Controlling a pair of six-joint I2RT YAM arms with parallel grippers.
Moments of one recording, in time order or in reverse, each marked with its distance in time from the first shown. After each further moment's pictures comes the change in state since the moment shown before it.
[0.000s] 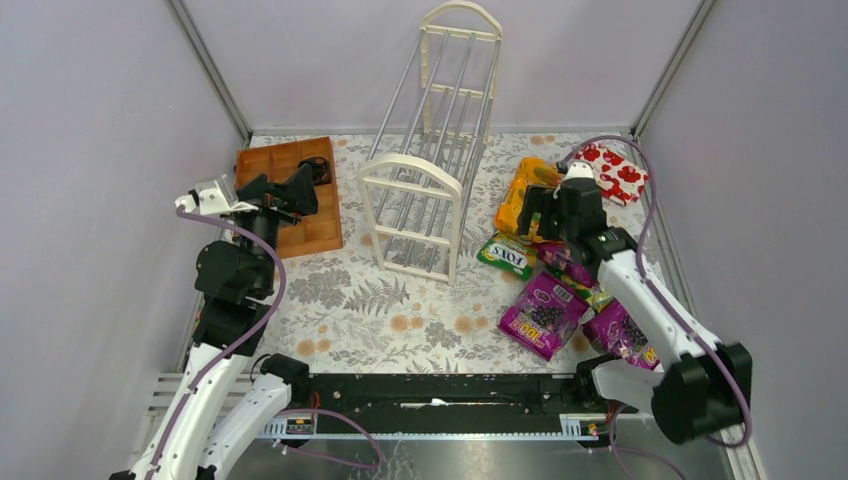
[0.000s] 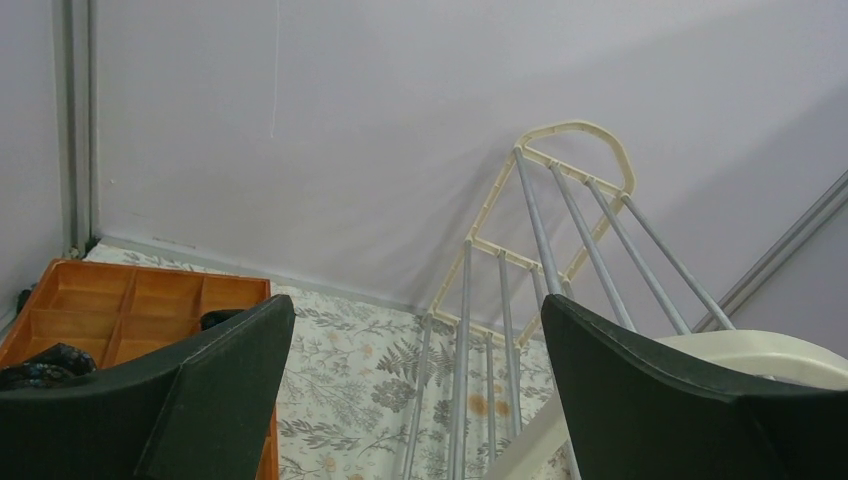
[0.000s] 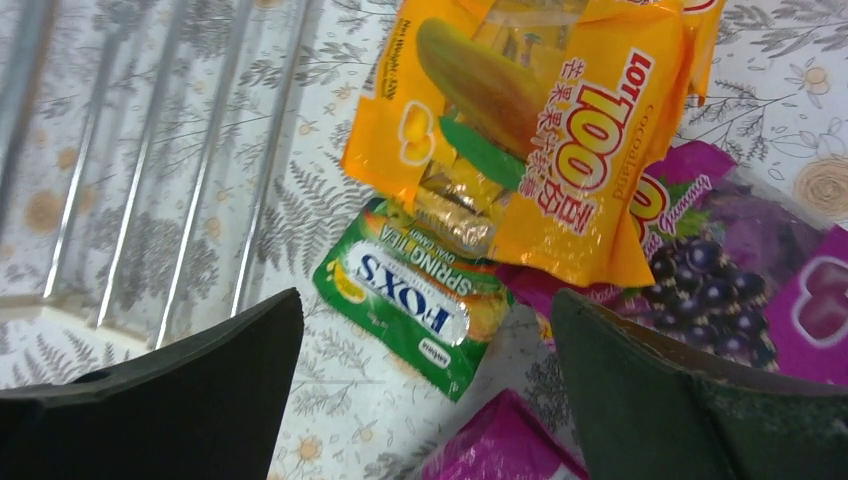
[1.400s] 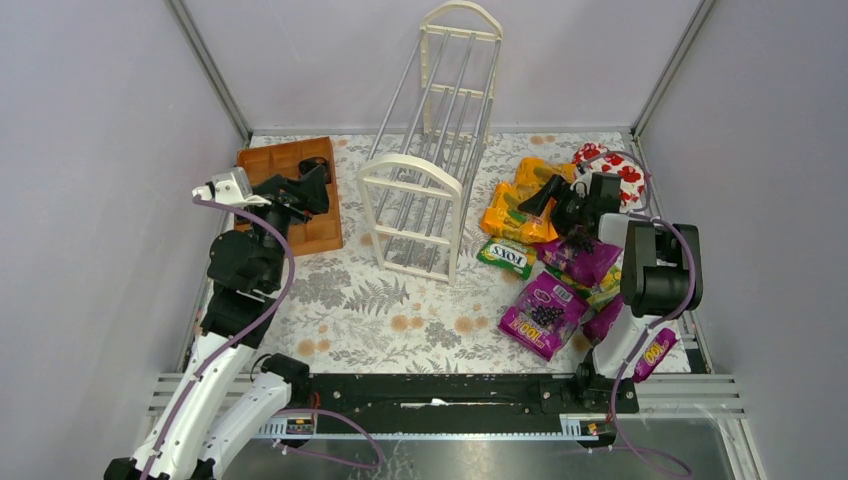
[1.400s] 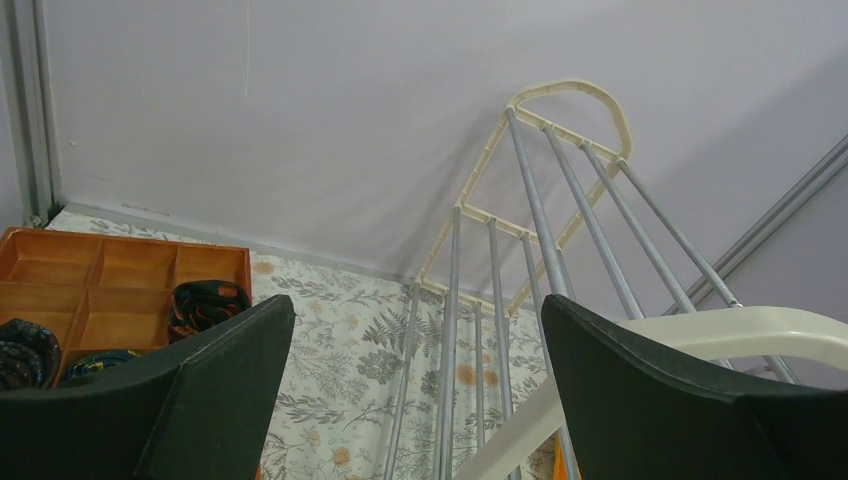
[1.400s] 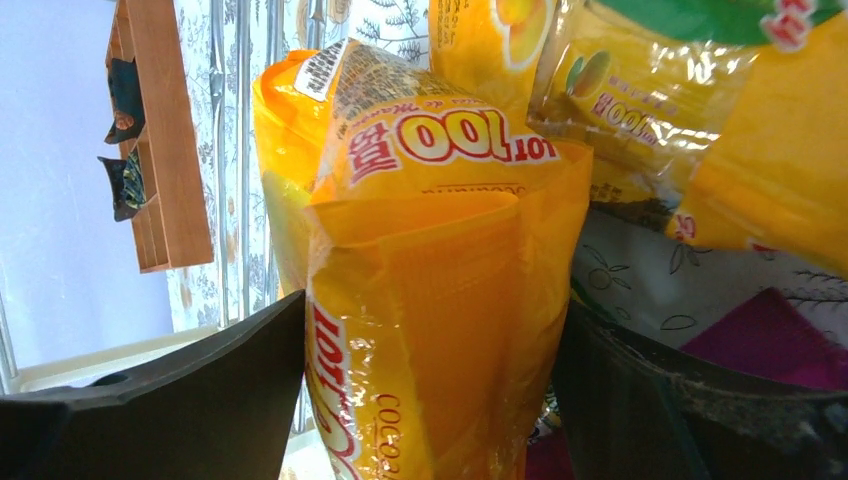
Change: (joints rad) left arm -0.019 0.048 -0.011 -0.002 0.027 -0.043; right arm -0.394 0.715 0.066 0.523 -0.759 0.214
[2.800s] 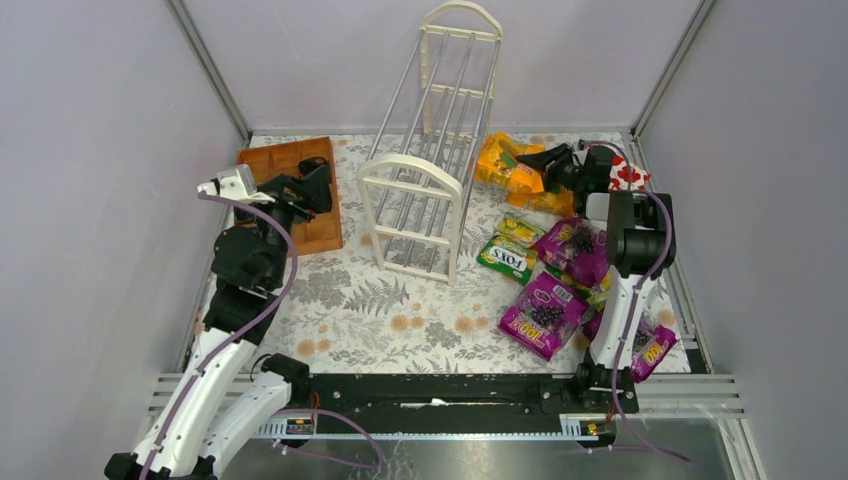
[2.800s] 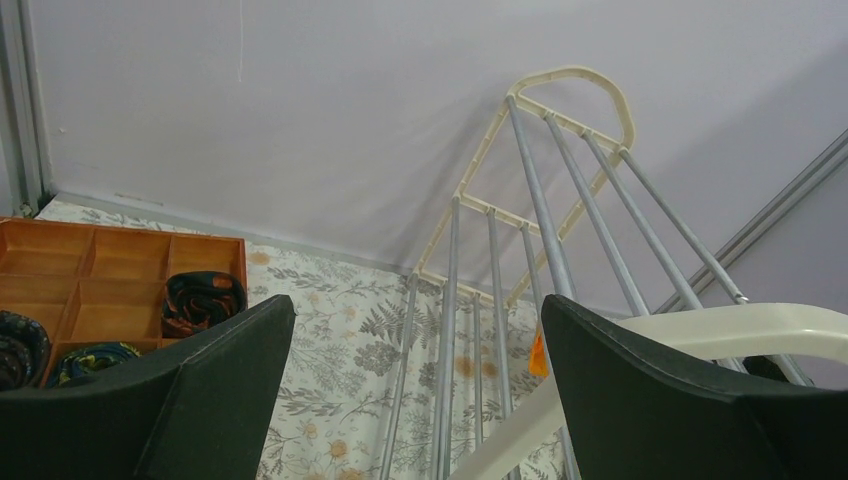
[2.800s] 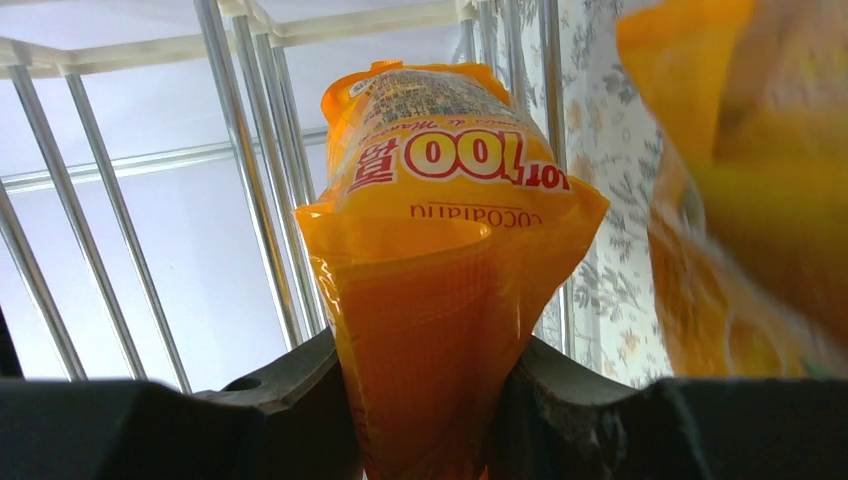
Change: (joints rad) left arm 0.000 0.023 0.000 0.000 0.008 -0.011; right arm 0.015 0.327 0.271 0.507 -0.162 0.854
